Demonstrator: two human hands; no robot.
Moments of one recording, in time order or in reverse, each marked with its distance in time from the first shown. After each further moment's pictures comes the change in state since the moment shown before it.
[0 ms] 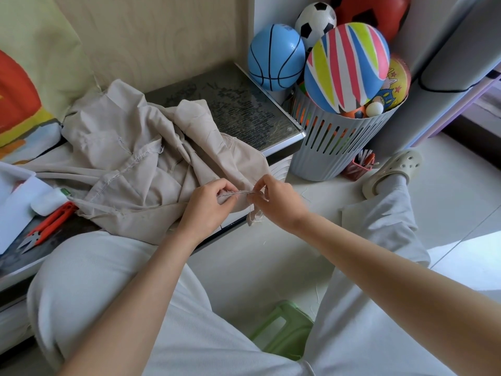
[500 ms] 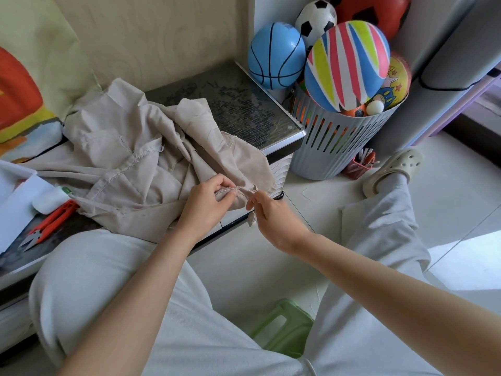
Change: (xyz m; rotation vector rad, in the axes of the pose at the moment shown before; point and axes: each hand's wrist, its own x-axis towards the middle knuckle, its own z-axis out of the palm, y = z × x) left_hand -0.003 0.002 -0.004 -0.040 0.008 -0.046; right_hand -0.029 0.001 0.017 0.057 -0.065 -0.039
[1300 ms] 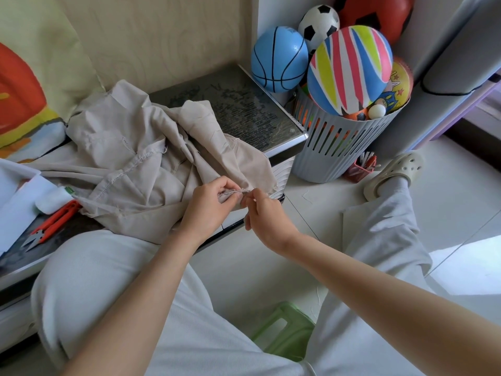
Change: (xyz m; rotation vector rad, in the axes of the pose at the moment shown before) left_hand -0.001 0.002 0.000 -0.050 0.009 -0.006; right_hand 0.009 -0.019 0.008 0.152 0.017 0.102
